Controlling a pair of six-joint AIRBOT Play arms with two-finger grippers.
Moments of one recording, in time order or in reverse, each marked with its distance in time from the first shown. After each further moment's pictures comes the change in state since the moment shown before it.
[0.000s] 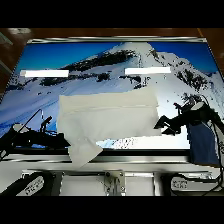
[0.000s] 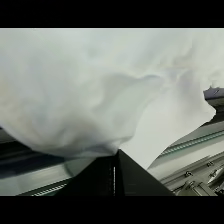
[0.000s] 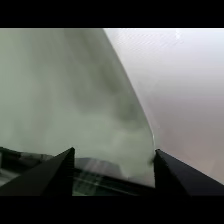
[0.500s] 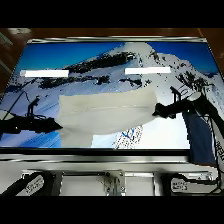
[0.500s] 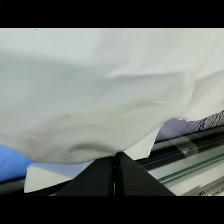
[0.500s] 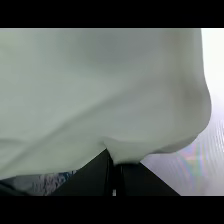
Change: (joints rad) left arm 0.071 0.008 0.267 0.000 -0.029 0.072; right arm 0.099 0.025 0.158 0.130 -0.156 -0.111
